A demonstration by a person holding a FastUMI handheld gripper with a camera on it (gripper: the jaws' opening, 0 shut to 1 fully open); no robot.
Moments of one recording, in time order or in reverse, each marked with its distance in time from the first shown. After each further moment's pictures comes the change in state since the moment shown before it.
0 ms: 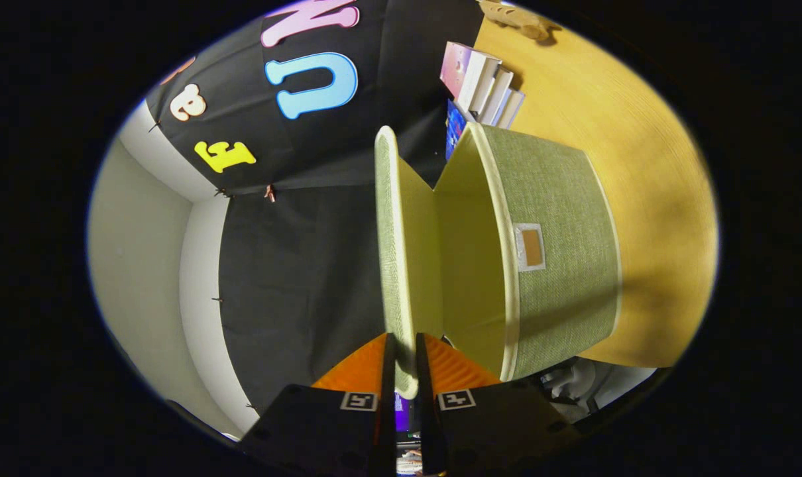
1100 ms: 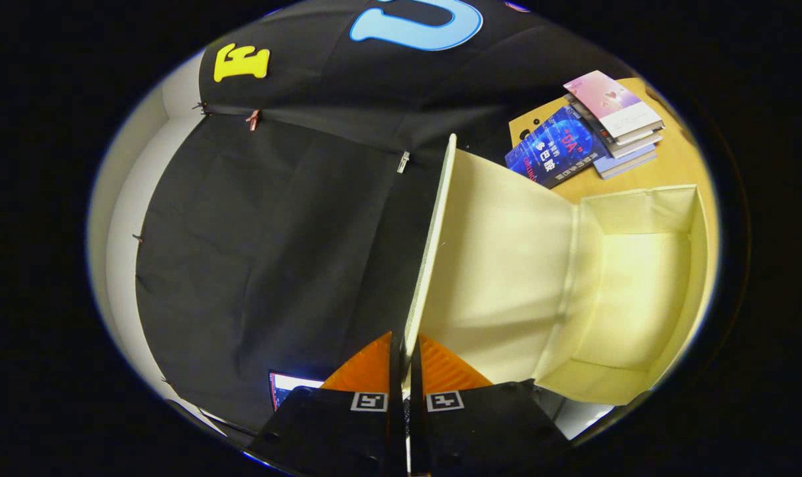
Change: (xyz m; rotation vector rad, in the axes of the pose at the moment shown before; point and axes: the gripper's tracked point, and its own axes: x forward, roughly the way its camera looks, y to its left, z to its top) arm 0.227 0.120 -0.055 -0.318 0.095 -0.271
